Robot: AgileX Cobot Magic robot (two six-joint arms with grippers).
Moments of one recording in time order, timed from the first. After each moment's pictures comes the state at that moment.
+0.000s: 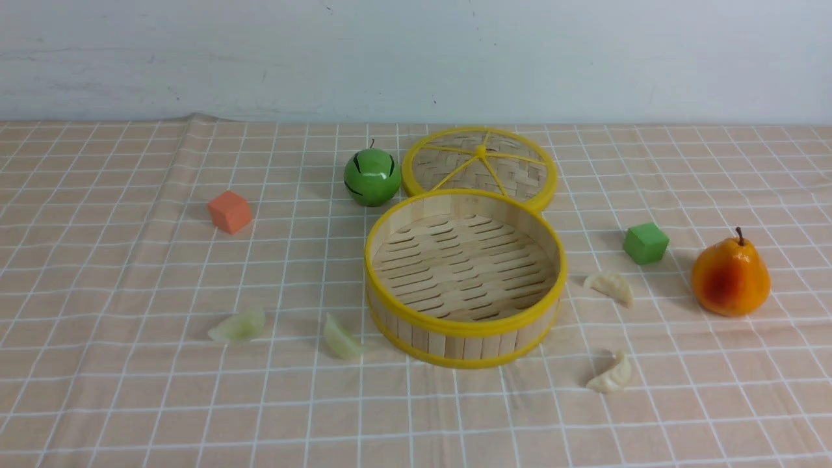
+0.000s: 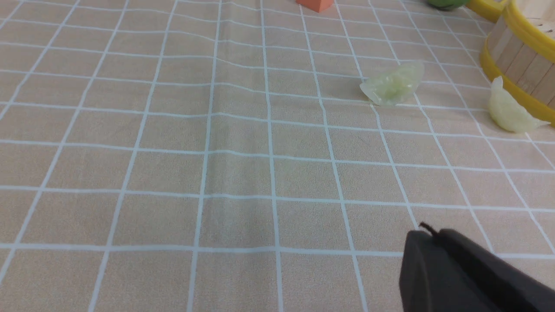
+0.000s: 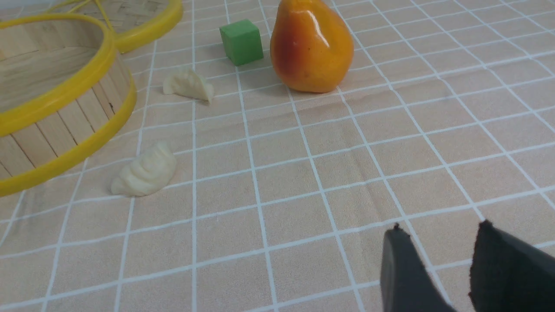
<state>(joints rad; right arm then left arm) -0.09 -0.01 0.01 0.03 0.40 0.15 -0.06 -0.01 0.03 -0.06 0.39 -0.12</state>
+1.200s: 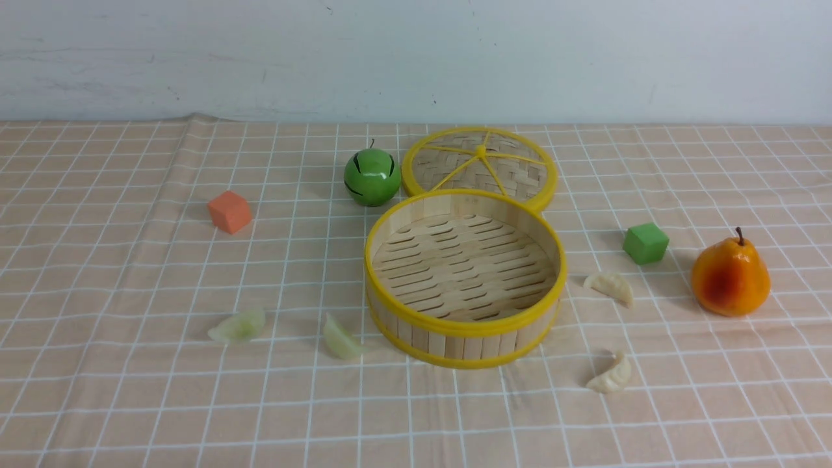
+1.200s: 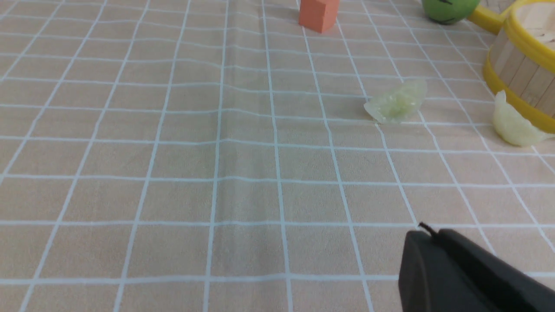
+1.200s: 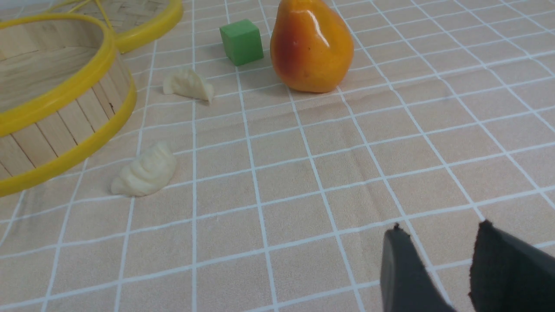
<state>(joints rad) -0.09 -0.01 0.01 0.03 0.40 0.15 -0.06 -0.01 0.03 -0.03 0.32 -0.11</state>
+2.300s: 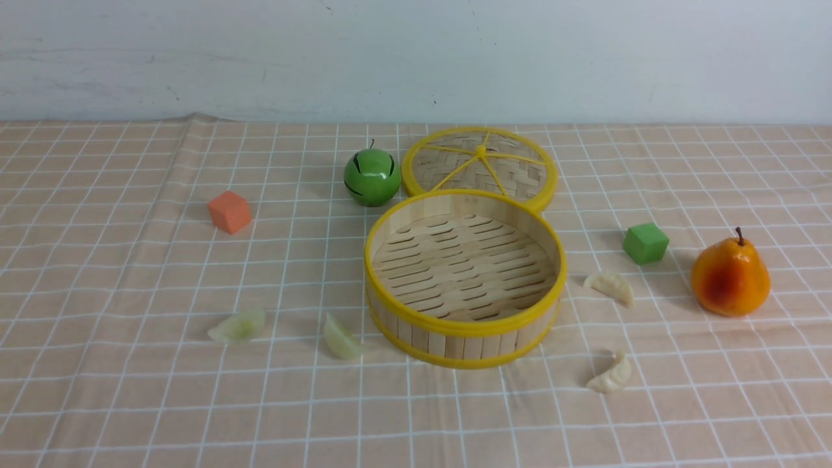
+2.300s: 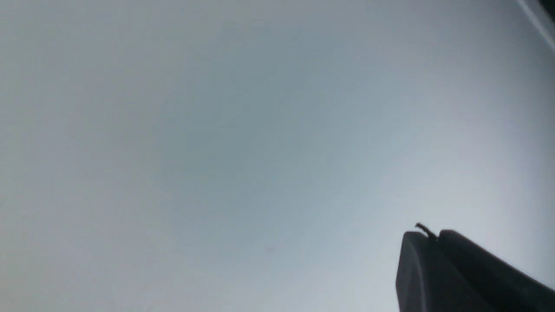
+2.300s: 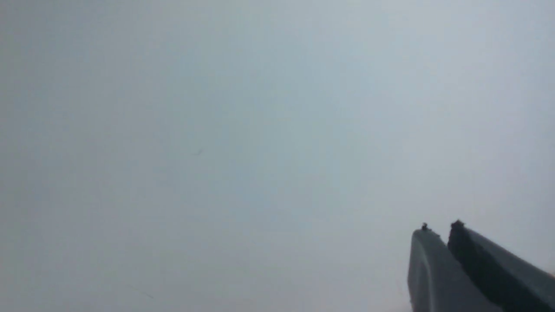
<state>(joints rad) -0.09 0.05 -0.21 -0.21 -0.16 0.62 -0.06 0.14 -0.29 0.20 -0.40 -0.93</state>
